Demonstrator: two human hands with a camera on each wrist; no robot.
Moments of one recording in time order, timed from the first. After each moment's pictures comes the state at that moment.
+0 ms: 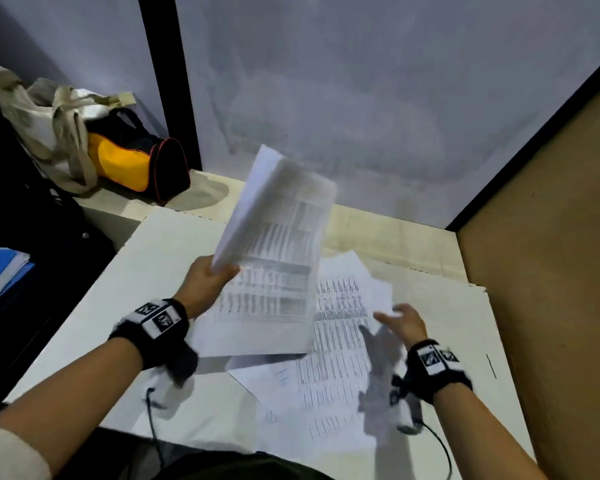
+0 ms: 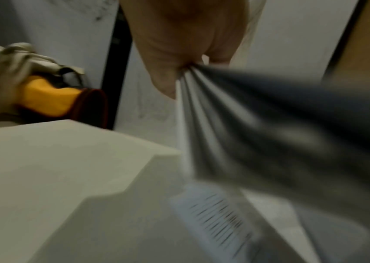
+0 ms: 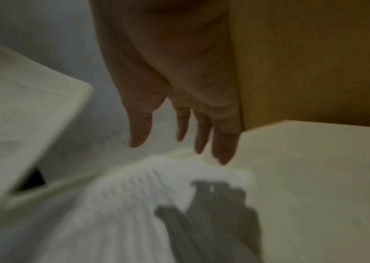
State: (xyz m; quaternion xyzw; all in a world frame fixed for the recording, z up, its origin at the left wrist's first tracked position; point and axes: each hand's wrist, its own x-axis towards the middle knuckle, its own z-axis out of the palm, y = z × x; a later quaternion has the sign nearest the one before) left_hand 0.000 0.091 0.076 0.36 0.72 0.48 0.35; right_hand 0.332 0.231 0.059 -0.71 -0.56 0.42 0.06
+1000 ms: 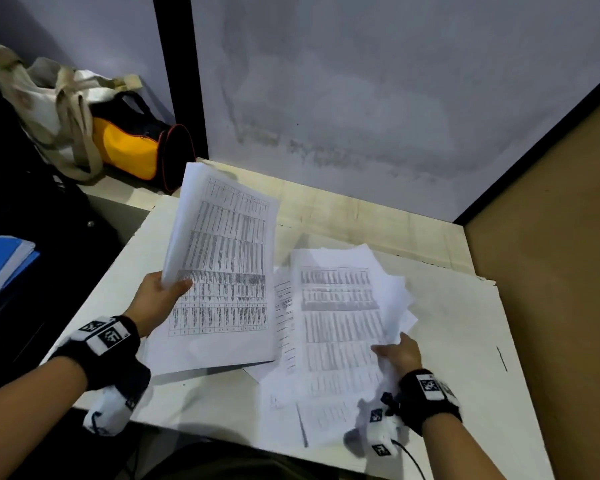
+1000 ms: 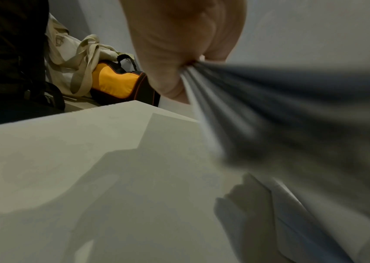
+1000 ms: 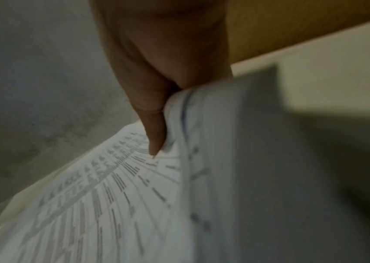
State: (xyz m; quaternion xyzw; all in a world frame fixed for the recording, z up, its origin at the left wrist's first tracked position) left_hand -0.071 0.025 0.037 0.27 0.79 0.42 0.34; right_hand 0.328 0.178 0.000 -0.74 -0.47 0.46 0.15
